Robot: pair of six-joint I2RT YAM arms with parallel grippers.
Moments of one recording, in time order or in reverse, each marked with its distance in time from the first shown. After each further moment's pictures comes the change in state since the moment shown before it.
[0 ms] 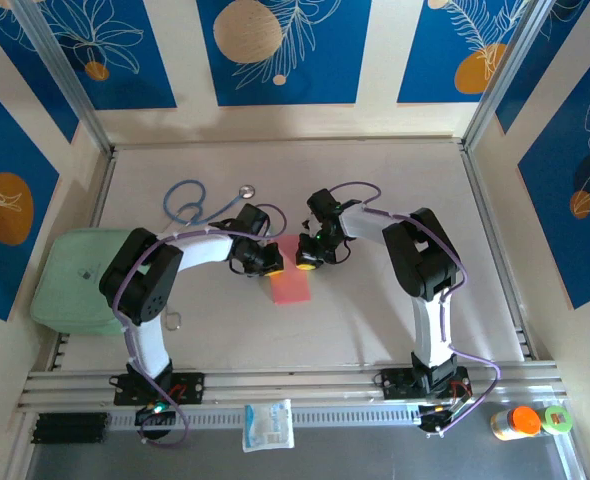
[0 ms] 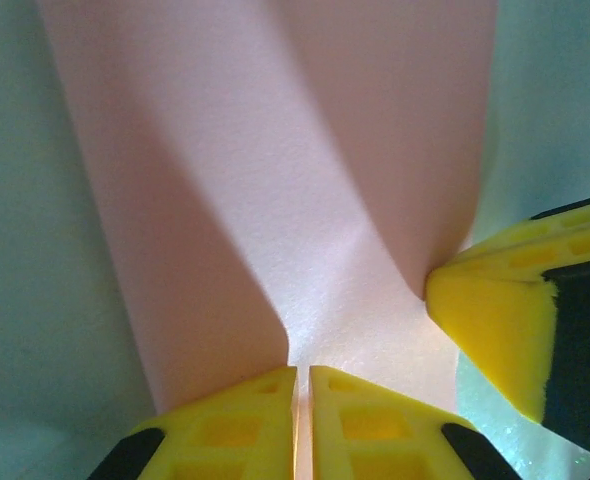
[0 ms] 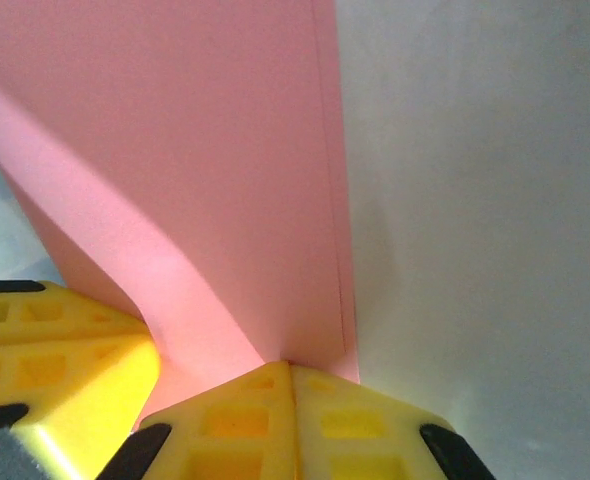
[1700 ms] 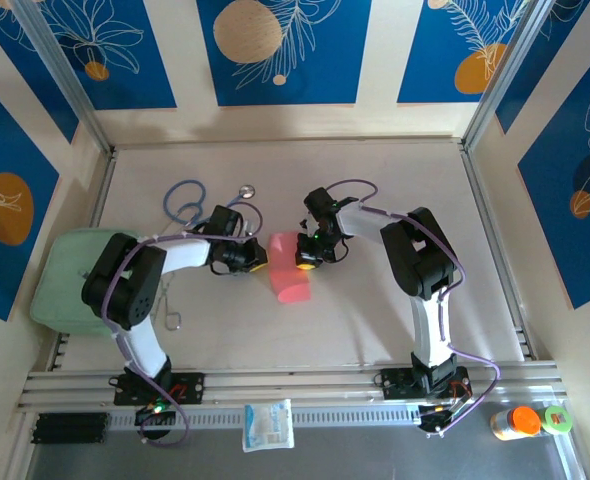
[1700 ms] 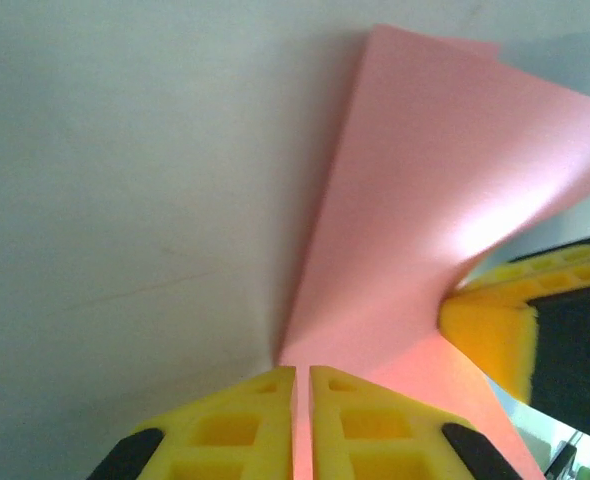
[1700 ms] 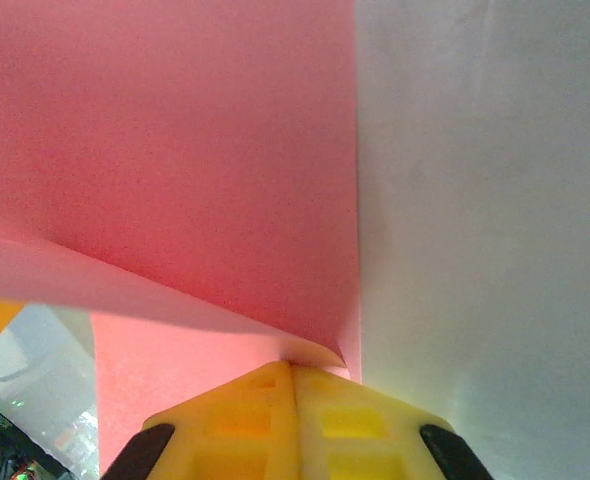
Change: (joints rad) left arm 0.121 -0.083 -0.152 0.195 0.100 -0.011; right arm 0.009 0.017 0.040 -0.054 0.033 -0.036
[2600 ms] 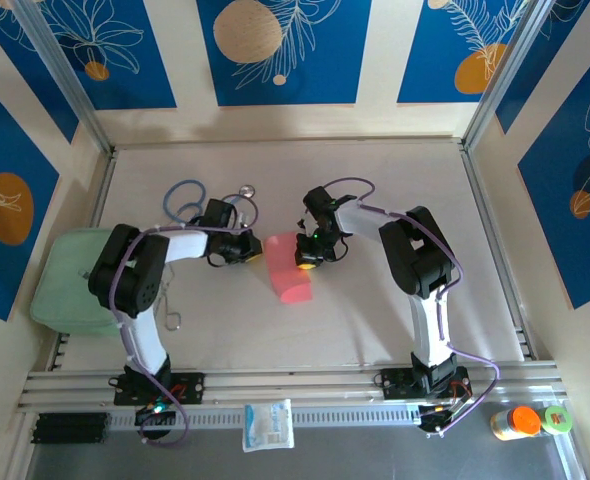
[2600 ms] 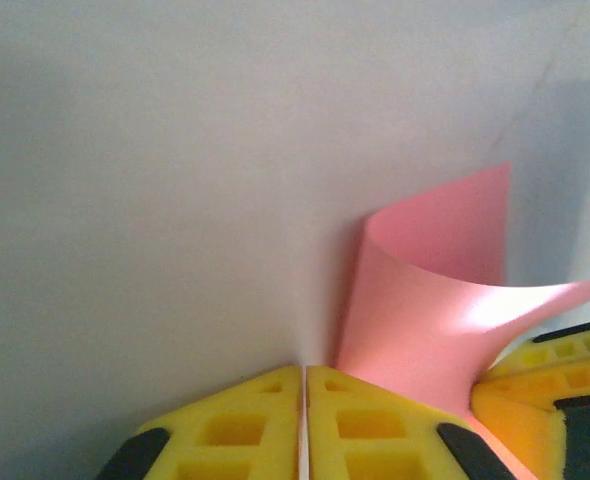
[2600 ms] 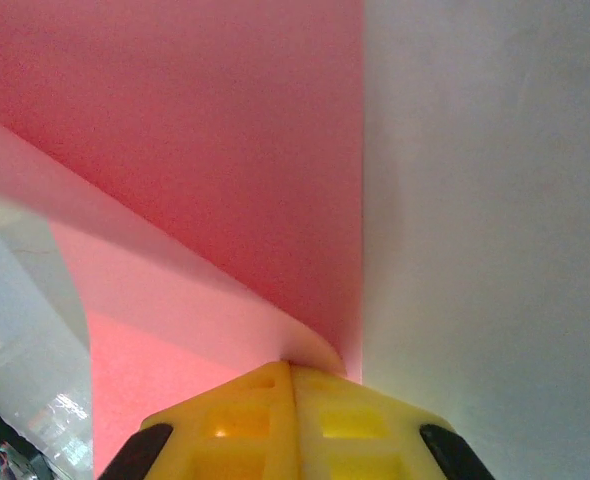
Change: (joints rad) left arm 0.100 0.079 0.053 0.032 -0.004 0.077; right arm 0.000 0.019 0.035 -0.042 -0.002 -0.089
